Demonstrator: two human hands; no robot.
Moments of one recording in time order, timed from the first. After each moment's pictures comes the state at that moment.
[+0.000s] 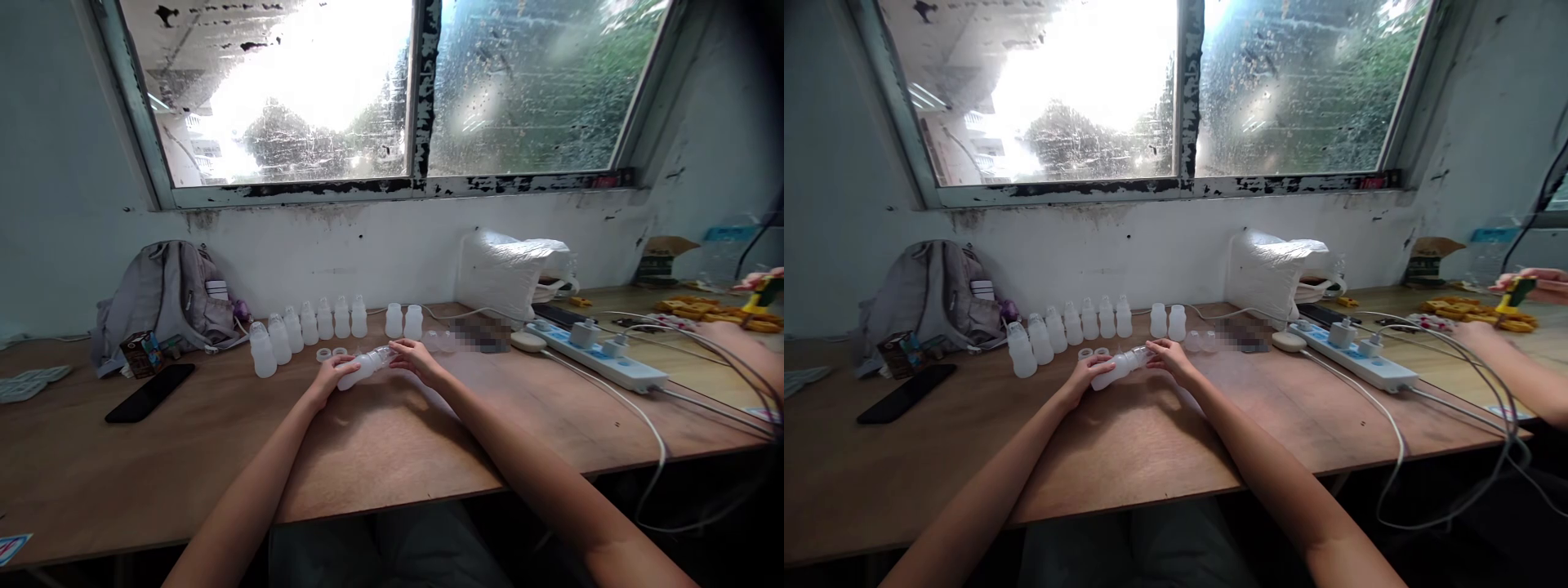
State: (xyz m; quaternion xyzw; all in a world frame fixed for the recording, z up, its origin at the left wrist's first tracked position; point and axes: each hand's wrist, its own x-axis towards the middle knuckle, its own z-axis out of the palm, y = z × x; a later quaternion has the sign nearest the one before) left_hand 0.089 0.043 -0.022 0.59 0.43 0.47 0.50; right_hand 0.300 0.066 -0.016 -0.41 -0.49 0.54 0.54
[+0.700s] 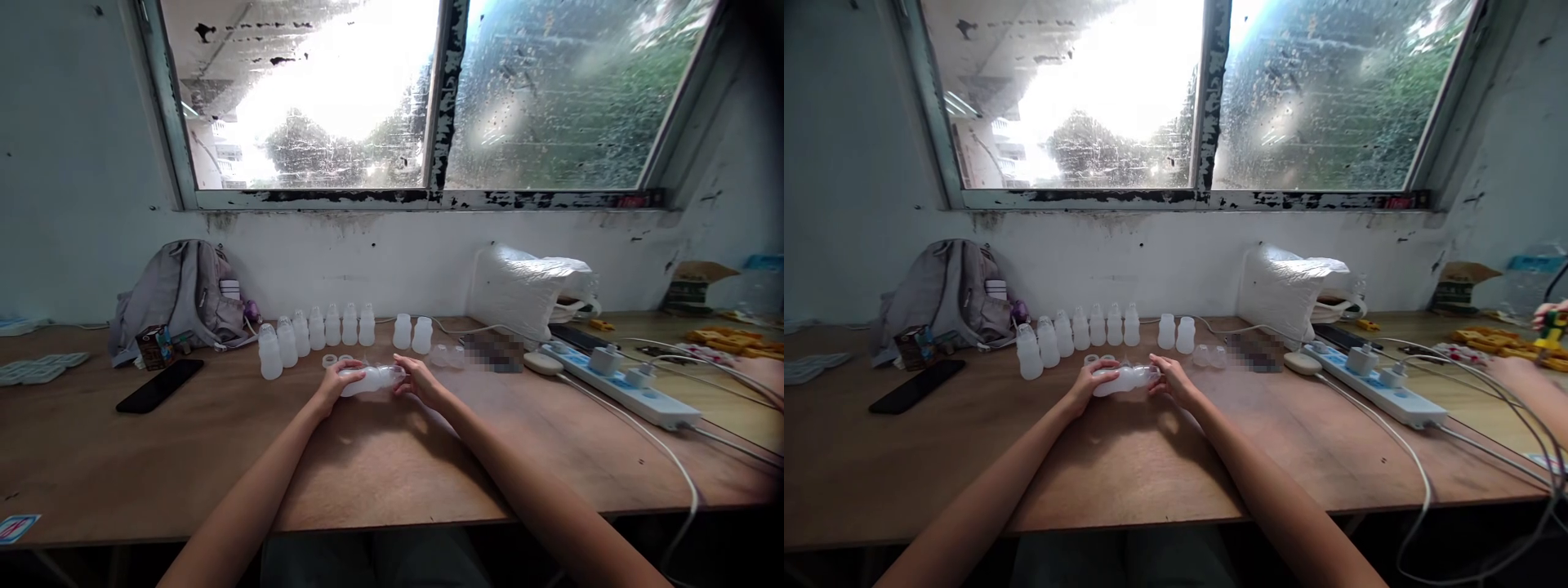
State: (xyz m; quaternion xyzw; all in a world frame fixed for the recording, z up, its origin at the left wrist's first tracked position) left_hand 0.090 0.038 -0.020 0.60 0.40 0.51 0.47; right_hand 0.285 0.053 -0.013 -0.43 -0.51 0.57 0.48
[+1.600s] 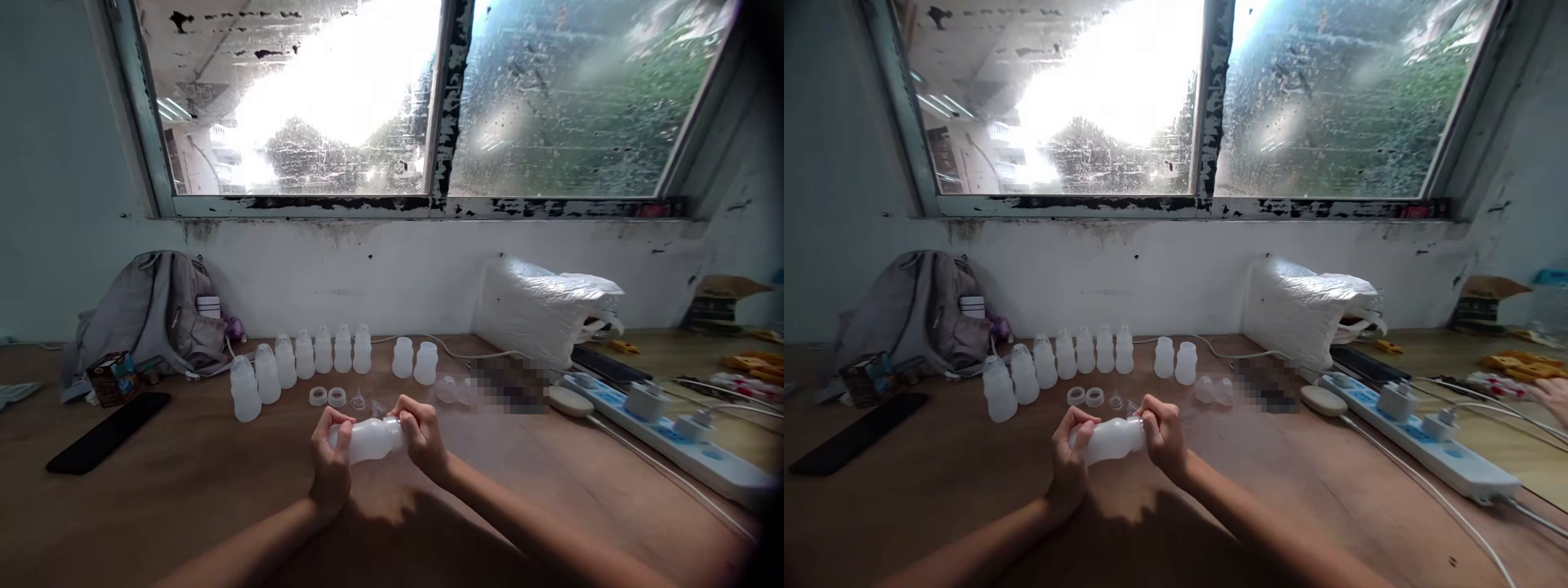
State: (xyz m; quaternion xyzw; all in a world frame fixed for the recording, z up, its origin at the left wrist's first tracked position) left_hand 0.129 0.004 -0.016 0.54 0.42 0.66 0.29; right_hand 0.278 0.039 -0.010 -0.37 -0.73 0.17 0.55
